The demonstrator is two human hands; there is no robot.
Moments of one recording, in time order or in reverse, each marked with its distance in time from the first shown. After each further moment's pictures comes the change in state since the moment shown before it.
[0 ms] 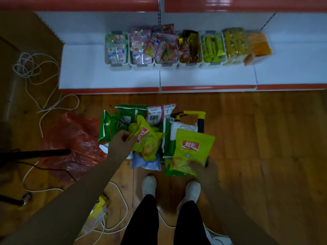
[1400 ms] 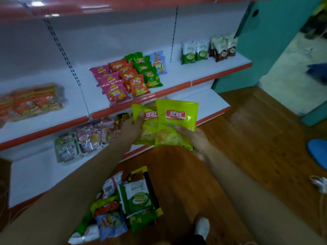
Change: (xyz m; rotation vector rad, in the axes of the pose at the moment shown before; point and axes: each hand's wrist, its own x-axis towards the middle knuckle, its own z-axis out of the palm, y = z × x) left_hand -0.121 0.358 0.045 -0.223 -0.417 0.450; right_hand -0.094 -0.228 -0.204 0.619 -0.084 -0.382
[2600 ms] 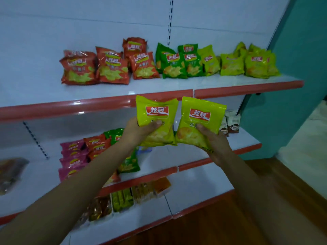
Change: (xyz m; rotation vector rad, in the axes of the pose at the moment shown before) left_hand 0.252 0.276 0.191 -0.068 0.063 0.454; right_hand 0.296 -0.333 -0.151 0.056 -0.066 -0.394
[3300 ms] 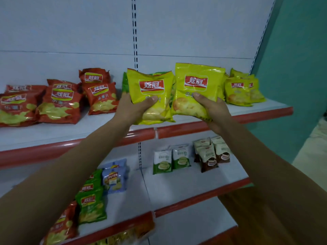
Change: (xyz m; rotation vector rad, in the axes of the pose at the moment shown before) left_hand 0.178 0.090 0.118 -0.033 0.059 0.263; right_hand 0.192 -0.154 -0.046 -0.055 -0.113 -0.272
